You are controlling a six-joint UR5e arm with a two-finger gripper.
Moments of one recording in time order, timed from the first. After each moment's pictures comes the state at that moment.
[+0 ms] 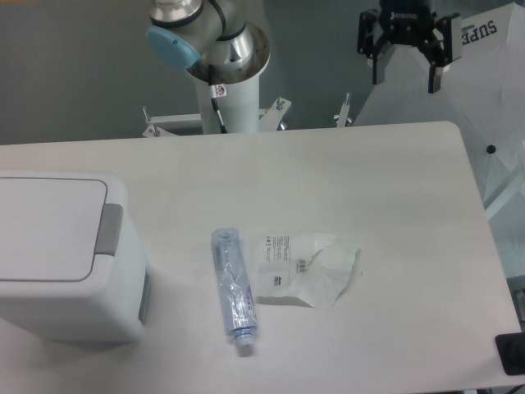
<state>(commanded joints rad) 2.99 -1.40 -1.75 -1.13 1.18 1.69</state>
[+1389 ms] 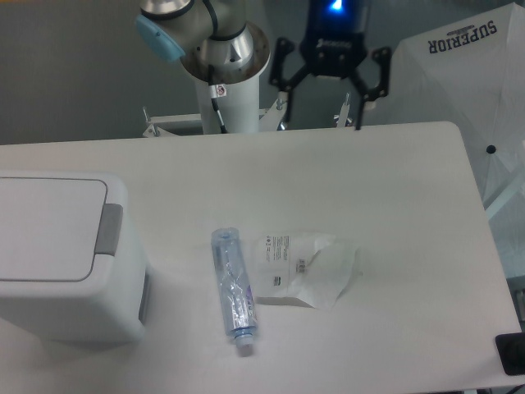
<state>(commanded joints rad) 2.65 -1.45 -1.73 -0.98 1.01 0.66</state>
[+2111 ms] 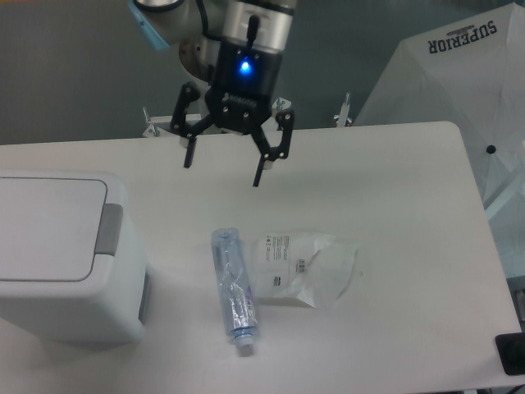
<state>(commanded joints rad) 2.42 -1.59 -1.68 -0.89 1.04 0.40</state>
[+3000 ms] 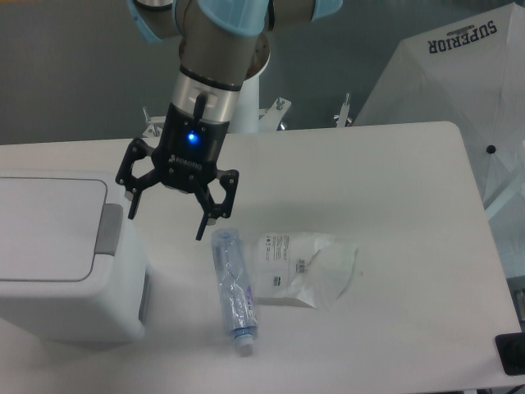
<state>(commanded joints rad) 2.31 -1.71 -1.64 -0.84 1.04 0.32</state>
